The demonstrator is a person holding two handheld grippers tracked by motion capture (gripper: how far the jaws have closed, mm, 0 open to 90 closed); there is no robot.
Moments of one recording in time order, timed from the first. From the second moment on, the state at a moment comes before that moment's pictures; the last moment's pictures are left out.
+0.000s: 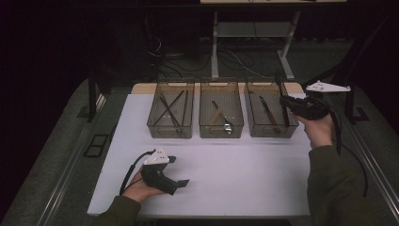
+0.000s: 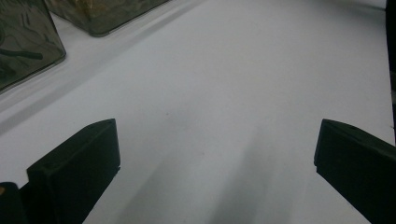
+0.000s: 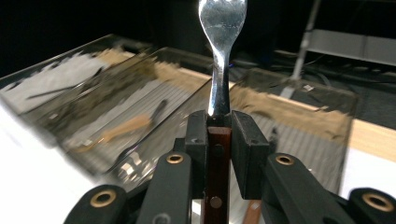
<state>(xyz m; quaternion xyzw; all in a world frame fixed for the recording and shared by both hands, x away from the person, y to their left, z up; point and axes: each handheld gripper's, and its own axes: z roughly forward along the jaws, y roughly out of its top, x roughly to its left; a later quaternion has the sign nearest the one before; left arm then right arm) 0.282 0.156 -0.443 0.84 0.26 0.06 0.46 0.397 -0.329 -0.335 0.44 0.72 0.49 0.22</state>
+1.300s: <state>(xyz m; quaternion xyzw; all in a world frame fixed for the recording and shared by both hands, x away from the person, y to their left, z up) 0.281 0.154 -0.443 0.85 0.26 0.05 0.46 0.445 -0.343 -0.391 0.52 0.74 0.37 0.21</state>
